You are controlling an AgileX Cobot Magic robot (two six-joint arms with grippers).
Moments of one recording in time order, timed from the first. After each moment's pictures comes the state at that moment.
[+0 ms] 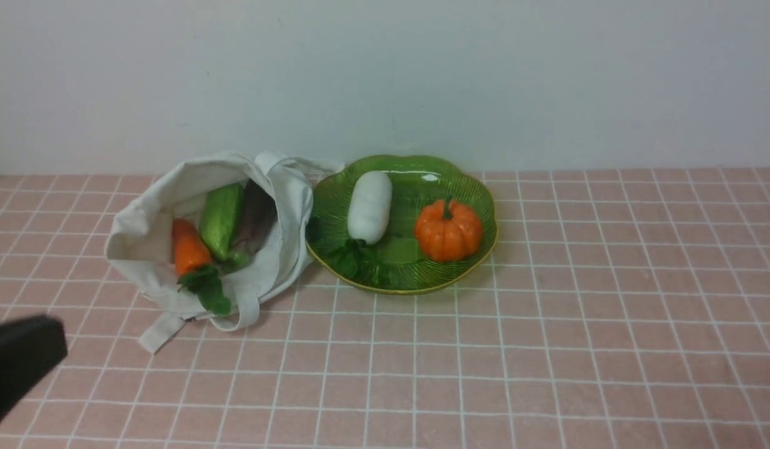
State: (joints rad) right arm 0.03 -0.01 0.03 -0.04 0.36 0.03; left arm -0.43 0.29 -0.55 -0.14 0.64 -0.10
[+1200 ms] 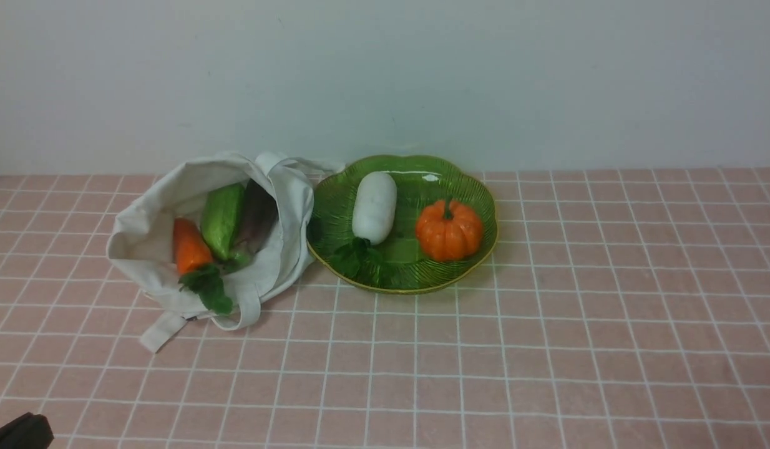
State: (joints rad) right arm 0.03 -0.01 0.03 -0.04 0.36 0.03; left arm -0.24 0.02 -0.14 0.03 0.47 -0.13
